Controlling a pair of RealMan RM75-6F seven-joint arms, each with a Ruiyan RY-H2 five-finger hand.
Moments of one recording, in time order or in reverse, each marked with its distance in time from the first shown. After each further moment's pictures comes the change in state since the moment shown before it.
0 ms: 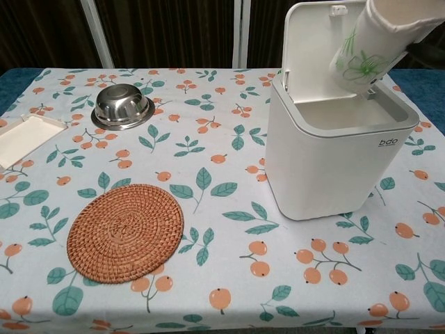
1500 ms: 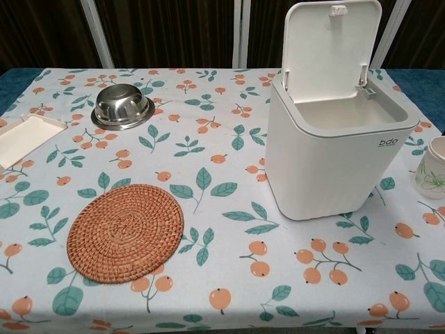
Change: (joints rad) left arm -0.005 0.006 0.005 -0.026 0.000 -0.016 0.041; right arm -0.049 -0.079 -0.097 0.413 0.302 -0.214 0.158
